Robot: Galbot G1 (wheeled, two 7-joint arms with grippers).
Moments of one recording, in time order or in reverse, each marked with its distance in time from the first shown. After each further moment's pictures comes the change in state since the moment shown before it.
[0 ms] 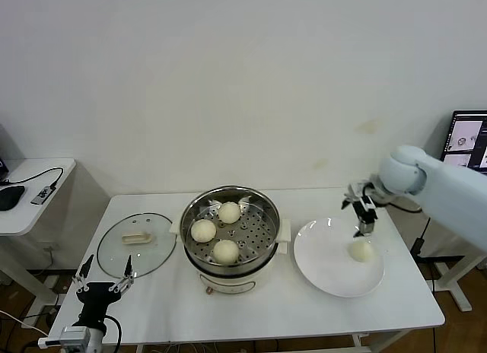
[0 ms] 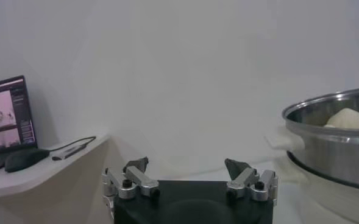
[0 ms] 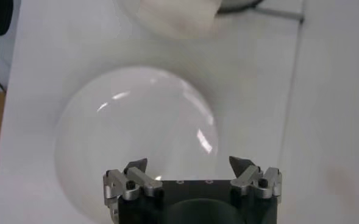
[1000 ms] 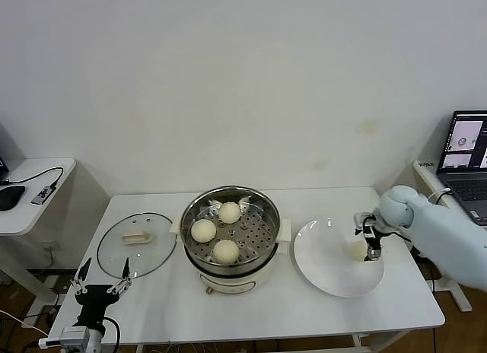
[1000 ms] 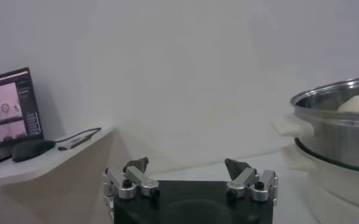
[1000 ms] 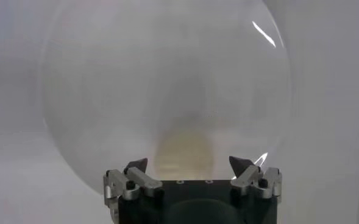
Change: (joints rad) left arm -0.007 -0.008 -0.007 0.030 -0.001 0.001 0.000; right arm -0.313 0.131 0.260 -0.251 -0.224 0.025 0.034
